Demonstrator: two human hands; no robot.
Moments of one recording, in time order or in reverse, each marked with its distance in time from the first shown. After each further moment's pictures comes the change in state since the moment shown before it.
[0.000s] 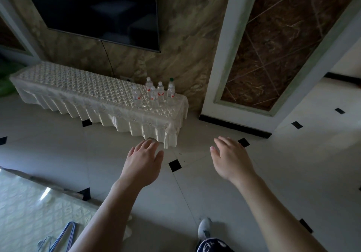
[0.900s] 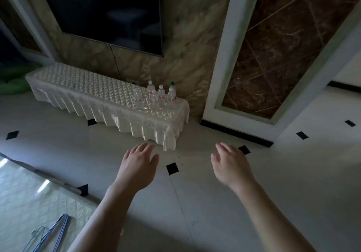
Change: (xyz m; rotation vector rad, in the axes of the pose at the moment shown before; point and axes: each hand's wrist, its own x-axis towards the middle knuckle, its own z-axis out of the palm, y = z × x) left_hand -0.020 0.060 0.014 0.029 0.008 -0.112; right_hand -0.015 0.067 -0.015 0.019 -0.001 -0.035
